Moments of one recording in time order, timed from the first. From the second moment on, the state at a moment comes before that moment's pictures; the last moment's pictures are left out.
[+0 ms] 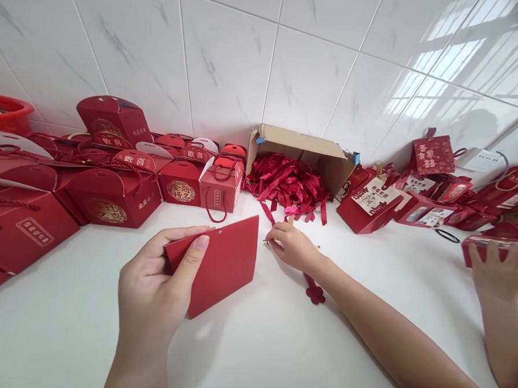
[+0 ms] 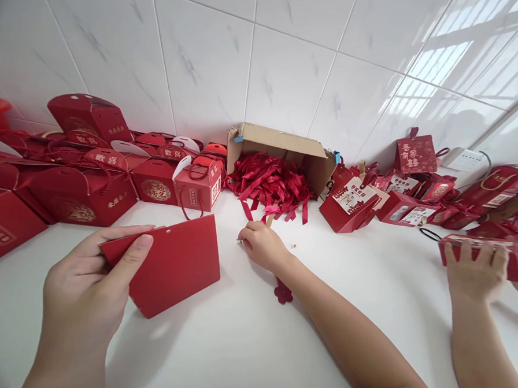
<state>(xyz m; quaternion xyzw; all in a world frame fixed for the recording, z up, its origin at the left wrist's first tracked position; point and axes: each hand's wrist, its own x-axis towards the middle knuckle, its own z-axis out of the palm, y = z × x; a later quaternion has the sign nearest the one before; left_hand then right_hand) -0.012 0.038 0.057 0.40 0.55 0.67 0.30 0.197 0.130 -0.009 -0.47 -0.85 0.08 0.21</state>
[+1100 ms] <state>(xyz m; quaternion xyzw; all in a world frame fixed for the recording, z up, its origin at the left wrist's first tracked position) -0.014 0.037 0.056 0.41 0.56 0.66 0.30 0.202 0.127 0.014 -0.46 -0.80 0.18 0.34</state>
